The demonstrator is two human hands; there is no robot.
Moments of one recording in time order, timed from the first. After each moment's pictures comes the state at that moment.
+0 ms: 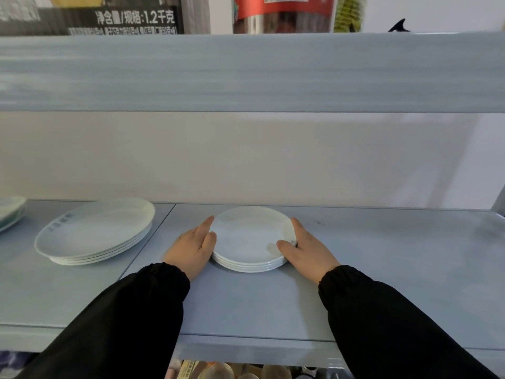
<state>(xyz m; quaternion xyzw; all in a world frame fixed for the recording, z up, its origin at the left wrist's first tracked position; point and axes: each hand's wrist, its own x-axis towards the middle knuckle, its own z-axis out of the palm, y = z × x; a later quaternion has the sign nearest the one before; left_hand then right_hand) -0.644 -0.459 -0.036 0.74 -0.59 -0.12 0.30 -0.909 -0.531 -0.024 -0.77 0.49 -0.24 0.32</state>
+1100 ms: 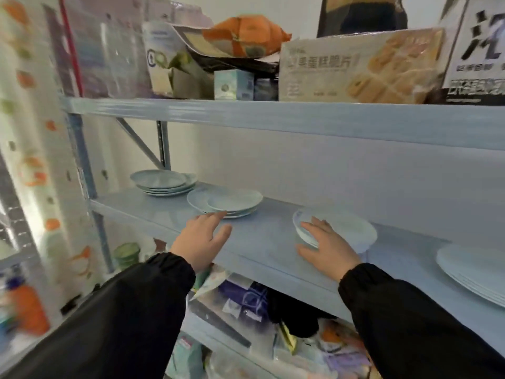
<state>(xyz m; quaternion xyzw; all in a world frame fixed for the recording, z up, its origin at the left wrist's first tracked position) -0.306 -0.115 0.024 0.81 -0.50 0.09 0.29 -0.531 -0.314 0.021 -0.92 0.29 -0.20 0.18</state>
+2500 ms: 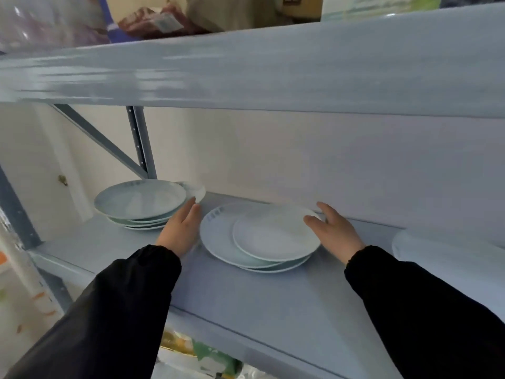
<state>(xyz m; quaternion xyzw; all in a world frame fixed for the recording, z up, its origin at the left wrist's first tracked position) 0.027 -0.237 -0.005 0.76 -0.37 -0.11 0.52 -0.241 -0.417 0.008 -0.78 0.40 -0.28 0.39</state>
